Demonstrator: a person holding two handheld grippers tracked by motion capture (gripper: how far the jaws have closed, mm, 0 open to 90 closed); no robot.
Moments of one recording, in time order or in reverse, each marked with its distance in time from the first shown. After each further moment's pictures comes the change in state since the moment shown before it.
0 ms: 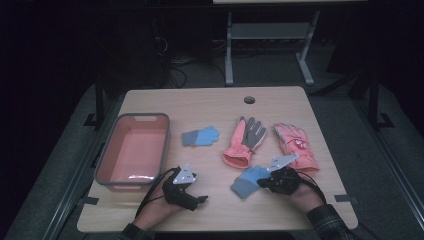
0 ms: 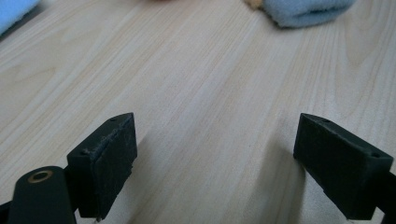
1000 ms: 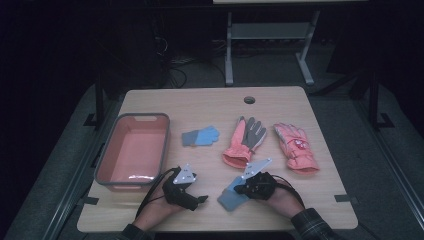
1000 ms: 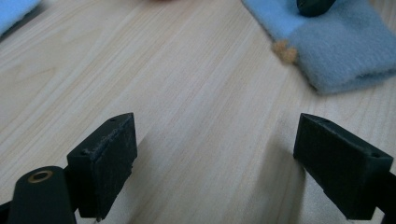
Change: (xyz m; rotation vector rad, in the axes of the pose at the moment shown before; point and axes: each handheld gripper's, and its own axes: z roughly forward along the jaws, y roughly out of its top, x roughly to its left) left arm 0.000 0.000 0.001 -0.003 0.004 -0.005; right arm 0.042 0.035 0.036 -0.007 0.096 -0.127
